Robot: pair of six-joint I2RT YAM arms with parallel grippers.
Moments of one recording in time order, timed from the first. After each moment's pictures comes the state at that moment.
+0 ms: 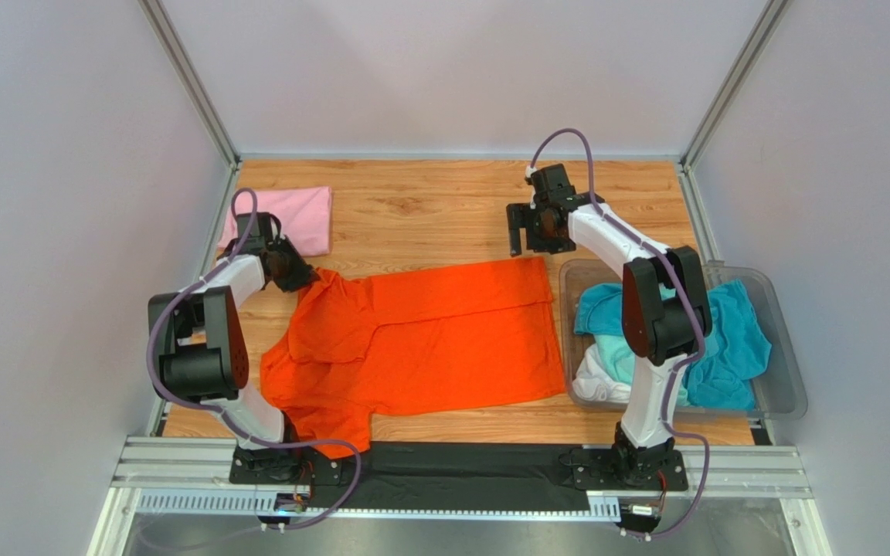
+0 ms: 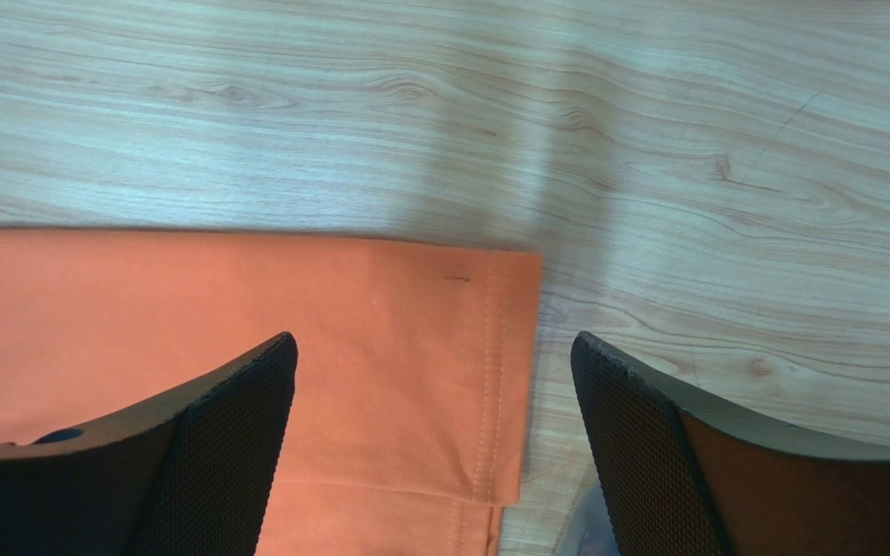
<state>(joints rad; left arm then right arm) 0.15 1.63 0.93 -0.25 0.23 -0.55 0.31 1.94 1.49 -0.56 0.02 0.20</state>
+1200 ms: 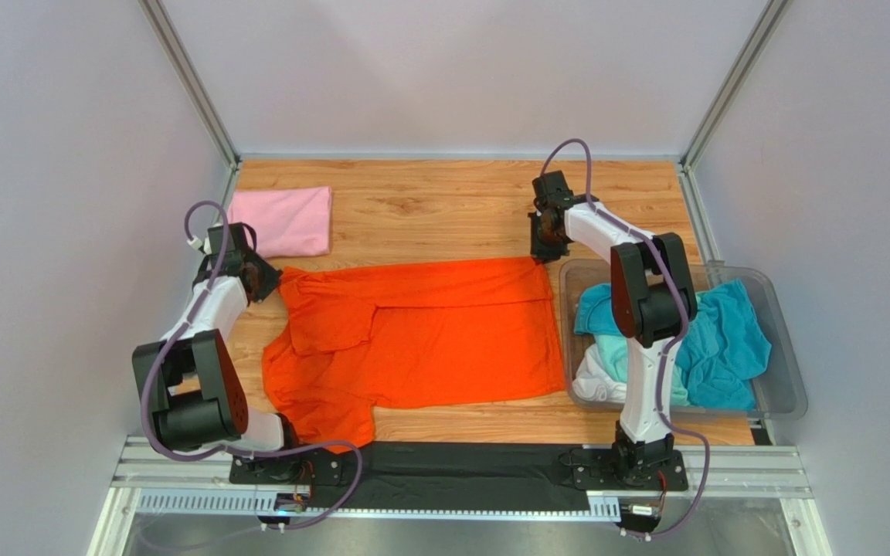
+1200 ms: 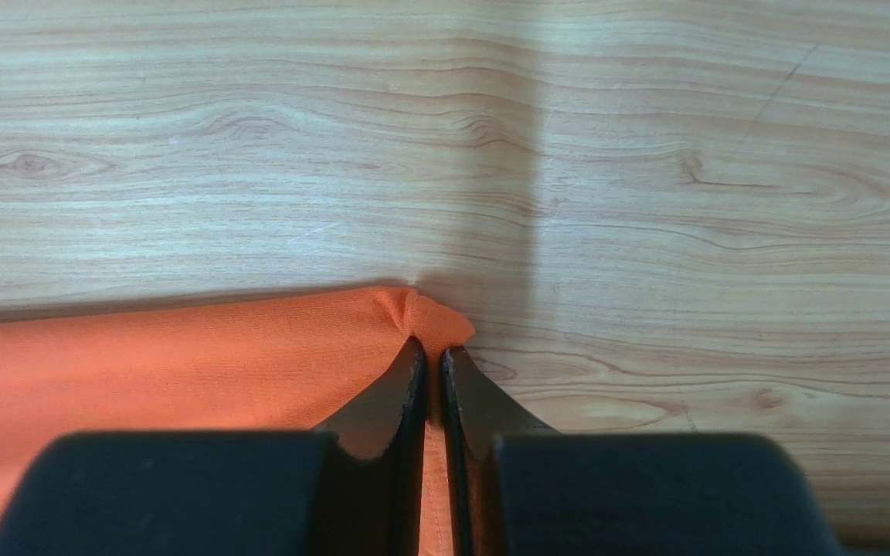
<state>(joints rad) 0.25 1.41 0.83 -0.27 -0.02 -0.62 0.27 2.09 1.54 -0.59 0.07 0.28</state>
